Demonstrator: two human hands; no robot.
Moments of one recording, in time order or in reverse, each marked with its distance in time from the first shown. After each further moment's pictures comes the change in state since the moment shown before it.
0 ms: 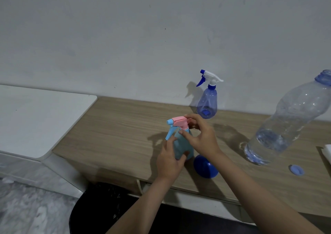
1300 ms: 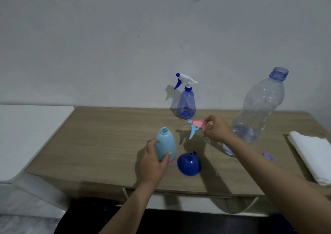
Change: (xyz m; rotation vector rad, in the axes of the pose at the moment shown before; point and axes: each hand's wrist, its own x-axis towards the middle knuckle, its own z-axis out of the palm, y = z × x) left_hand 0.002 0.006 -0.002 0.043 0.032 -0.023; right_hand 0.014 0.040 -0.102 -0.466 -0.107 0.649
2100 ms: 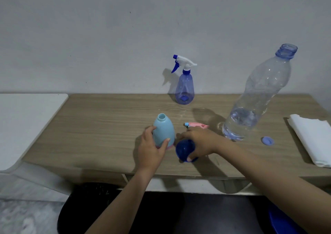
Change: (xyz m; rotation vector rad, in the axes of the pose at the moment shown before) left_hand -0.001 -0.001 0.000 0.028 -0.010 0.010; right_hand -0.037 0.006 0.045 -0.519 -0.551 -0.534
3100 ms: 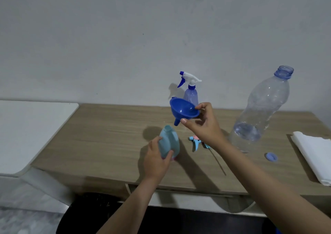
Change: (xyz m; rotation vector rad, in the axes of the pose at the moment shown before) left_hand -0.002 0.006 -0.005 -0.036 -0.017 -0.007; right_hand -0.010 -0.044 -0.051 1.061 0.819 -0.029
